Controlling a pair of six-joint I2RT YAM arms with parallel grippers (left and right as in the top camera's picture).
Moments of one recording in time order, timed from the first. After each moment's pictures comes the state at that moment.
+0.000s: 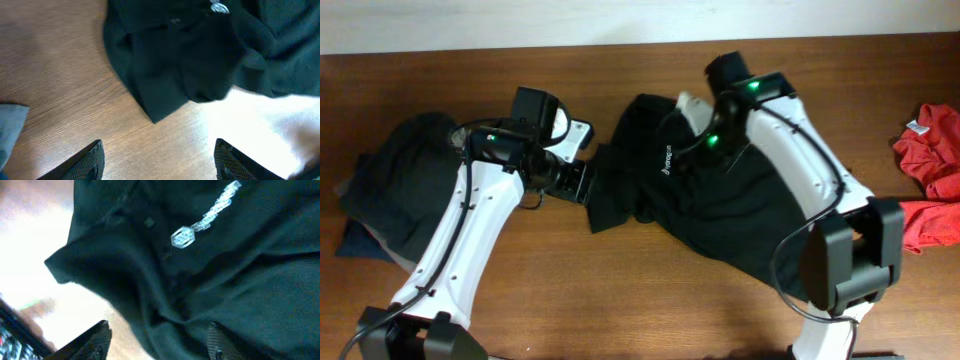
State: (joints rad) left arm -0.23 1.61 1.42 -1.07 0.23 0.08; right arm 0.31 1.97 1.72 -1.19 -0.38 -0.18
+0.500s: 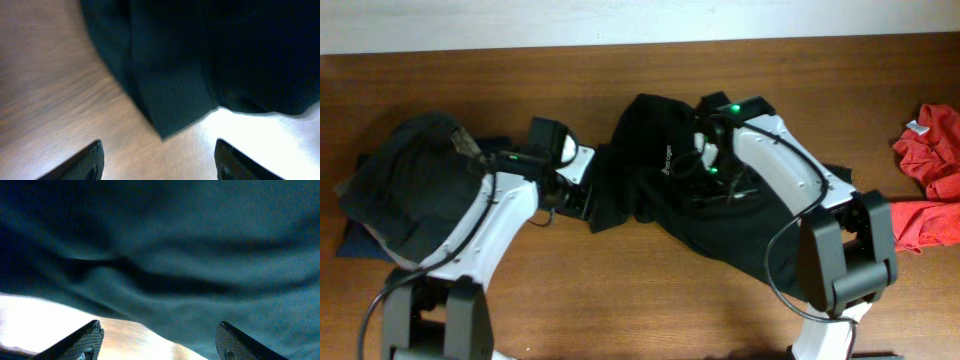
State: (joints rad) left arm -0.25 1.69 1.14 -0.78 0.24 0.09; right arm 0.29 1.97 1.53 -1.29 -0.12 0.12
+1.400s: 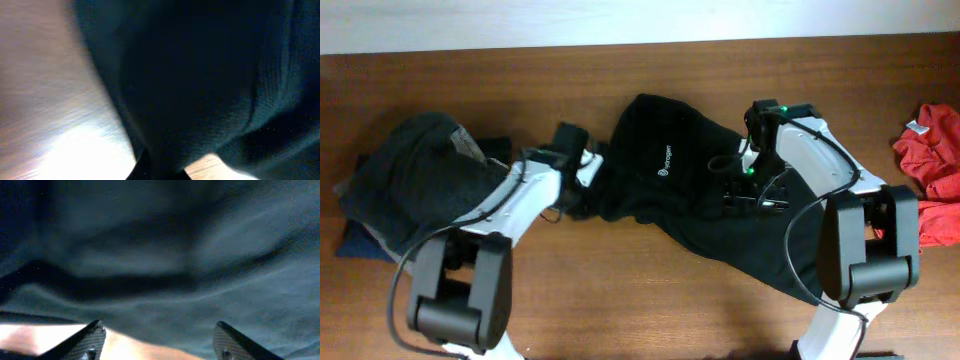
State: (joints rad) left arm -0.27 1.84 1.22 -0.76 0.06 0.06; right arm 0.10 1.97 1.41 -1.22 -0.20 0.17
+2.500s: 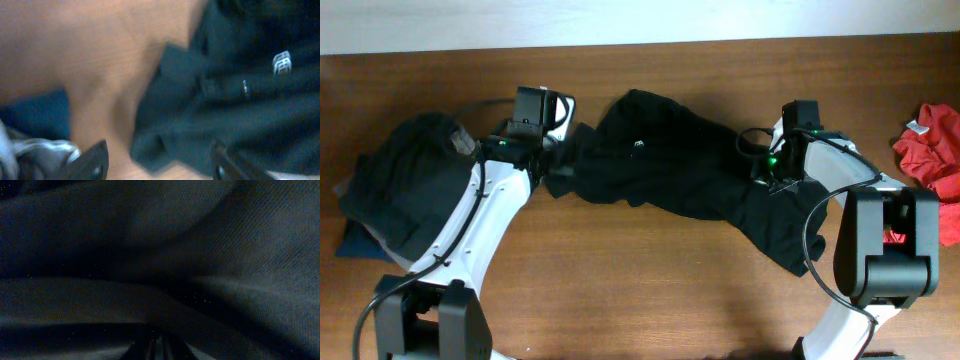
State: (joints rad) left arm -0.22 1.68 1.29 -0.64 -0.04 0.05; right arm -0.05 1.96 1.22 -0.61 -0.23 0.28
